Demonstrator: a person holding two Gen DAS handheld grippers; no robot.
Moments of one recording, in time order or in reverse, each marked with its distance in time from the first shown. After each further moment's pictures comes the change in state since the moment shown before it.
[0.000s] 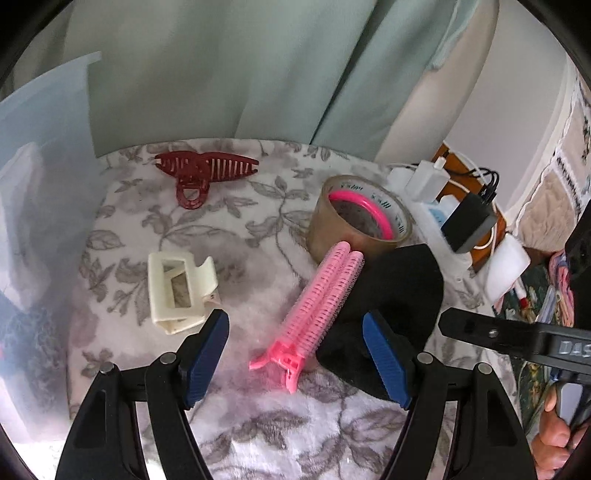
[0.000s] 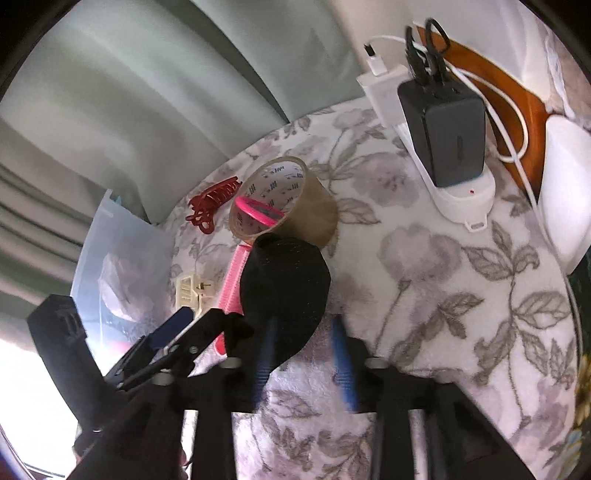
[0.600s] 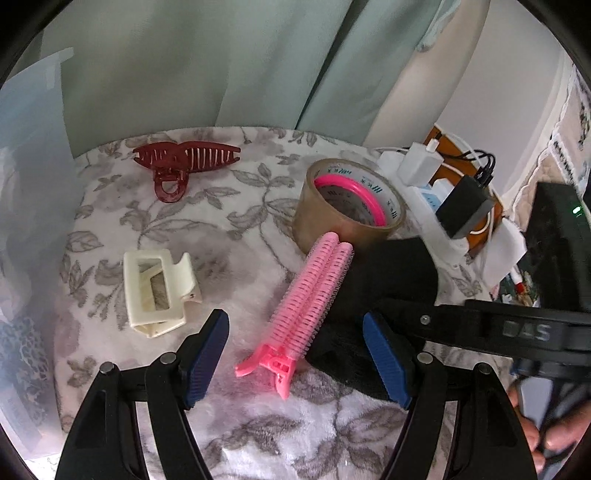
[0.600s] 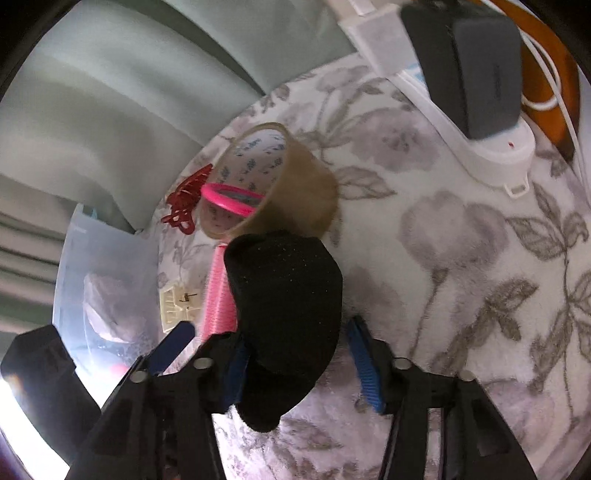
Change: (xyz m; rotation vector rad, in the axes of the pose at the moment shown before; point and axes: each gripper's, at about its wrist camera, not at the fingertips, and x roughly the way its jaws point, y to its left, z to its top) left arm 0.006 -0.001 -0.001 0.021 0.039 -0.043; right arm 0.044 -0.004 0.004 0.121 0.065 0.007
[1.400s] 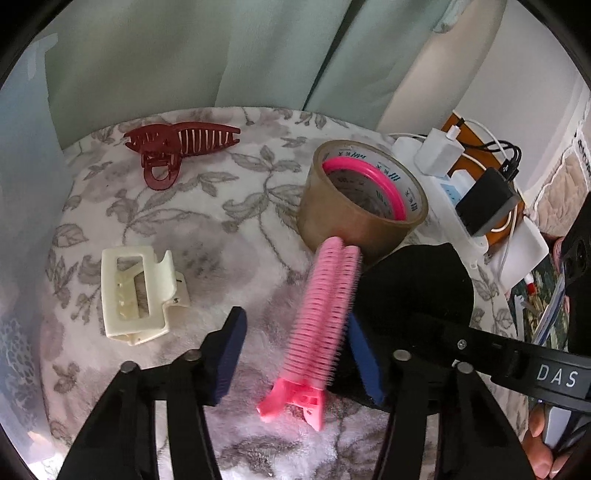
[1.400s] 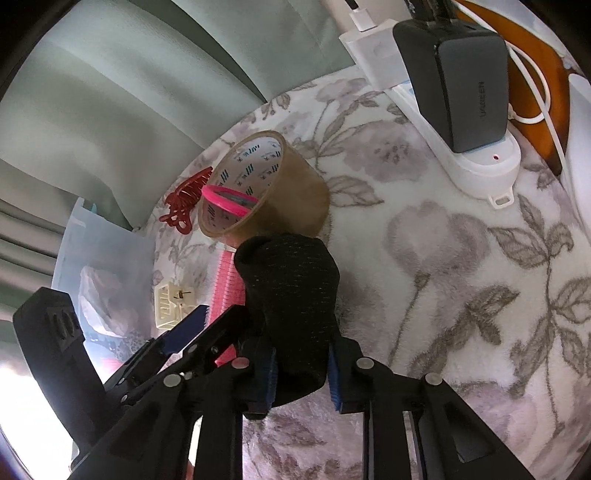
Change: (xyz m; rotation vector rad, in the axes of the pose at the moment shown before) left arm 0.027 -0.008 0.011 -0.032 0.064 0.040; right arm -0.013 -0.002 -0.004 -0.049 -0.031 -0.028
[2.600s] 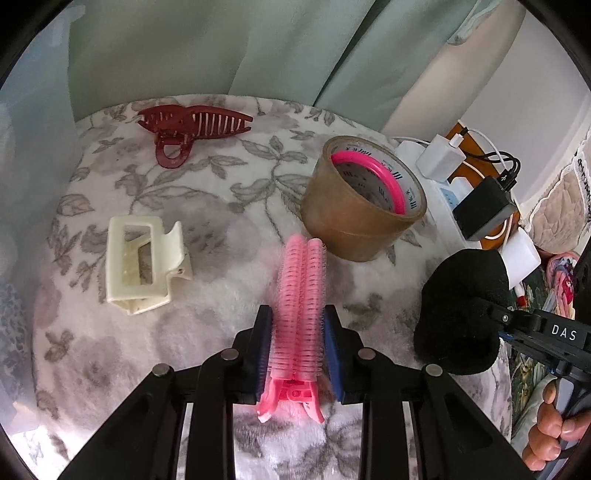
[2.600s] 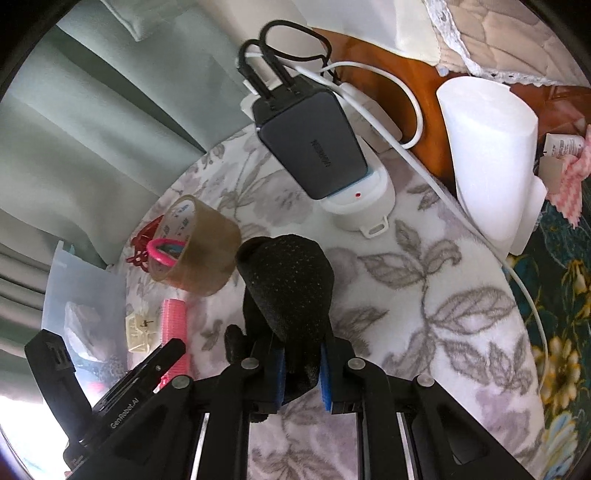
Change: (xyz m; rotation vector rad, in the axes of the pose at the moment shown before) left arm -0.011 0.009 -0.013 -0.060 0.017 -0.039; right arm -0.051 -0.047 0.003 0.086 -0.097 -0.108
